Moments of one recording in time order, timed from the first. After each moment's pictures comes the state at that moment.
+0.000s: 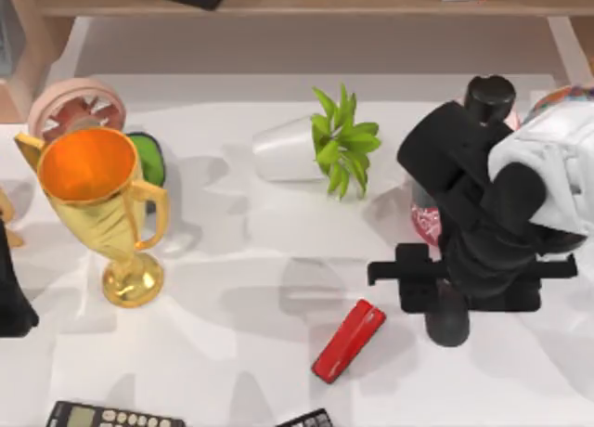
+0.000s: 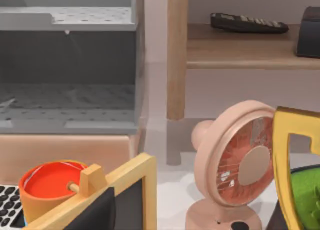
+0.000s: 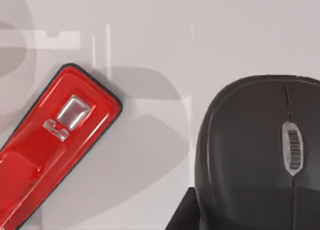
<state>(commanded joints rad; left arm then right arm) 0.00 0.00 0.00 0.00 0.00 0.00 0.65 1.70 1.07 -0.78 0.06 0.64</state>
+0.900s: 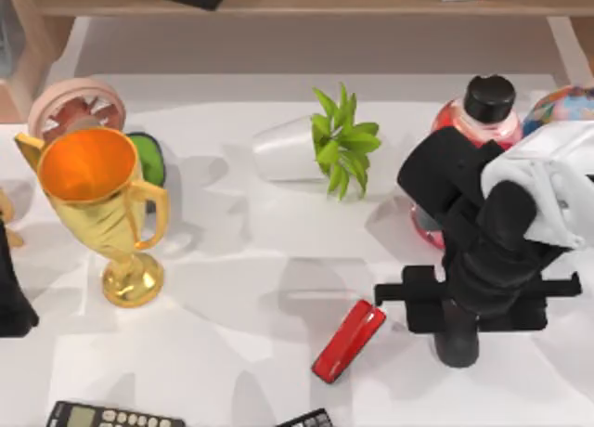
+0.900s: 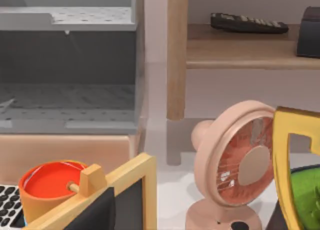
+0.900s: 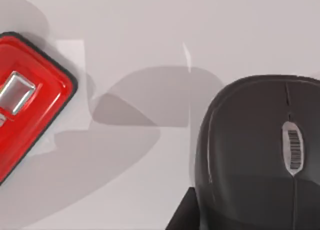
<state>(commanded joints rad) 0.00 0.00 0.00 0.00 0.00 0.00 0.65 1.74 1.02 -0.77 0.06 0.64</state>
